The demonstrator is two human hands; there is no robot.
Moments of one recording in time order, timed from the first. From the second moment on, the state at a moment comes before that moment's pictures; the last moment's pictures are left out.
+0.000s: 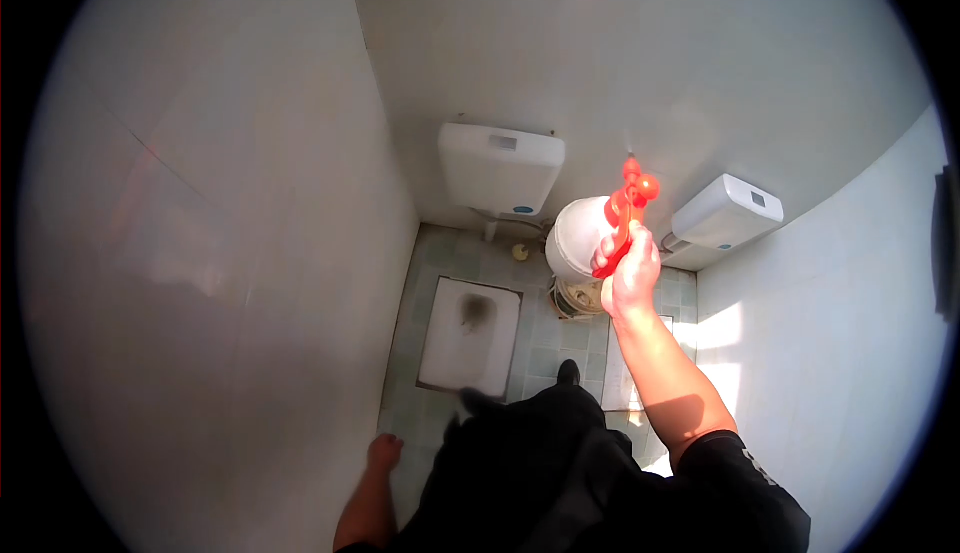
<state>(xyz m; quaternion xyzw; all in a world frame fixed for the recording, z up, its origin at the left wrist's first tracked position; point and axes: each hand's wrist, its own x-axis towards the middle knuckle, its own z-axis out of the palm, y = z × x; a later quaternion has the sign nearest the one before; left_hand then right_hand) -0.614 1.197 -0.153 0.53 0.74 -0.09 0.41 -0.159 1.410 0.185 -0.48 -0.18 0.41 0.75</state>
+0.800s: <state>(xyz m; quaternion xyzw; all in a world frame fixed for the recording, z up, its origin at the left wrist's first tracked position) -0.306 1.430 0.276 0.70 0.26 0.62 0.24 -0.184 1.383 0.409 -0.30 -0.41 0.52 0.69</state>
